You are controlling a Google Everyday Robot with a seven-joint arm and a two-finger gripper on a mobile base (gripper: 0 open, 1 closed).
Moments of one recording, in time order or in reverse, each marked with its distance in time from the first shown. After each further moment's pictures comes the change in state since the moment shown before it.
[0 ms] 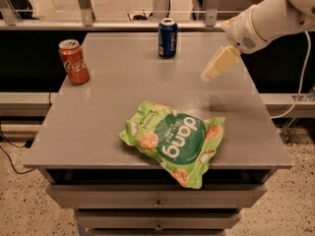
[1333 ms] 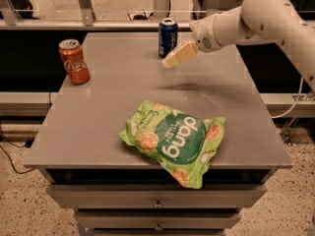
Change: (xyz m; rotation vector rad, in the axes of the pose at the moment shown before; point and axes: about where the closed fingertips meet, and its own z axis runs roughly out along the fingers) arm -0.065 -0.029 0.099 -0.014 -0.286 0.142
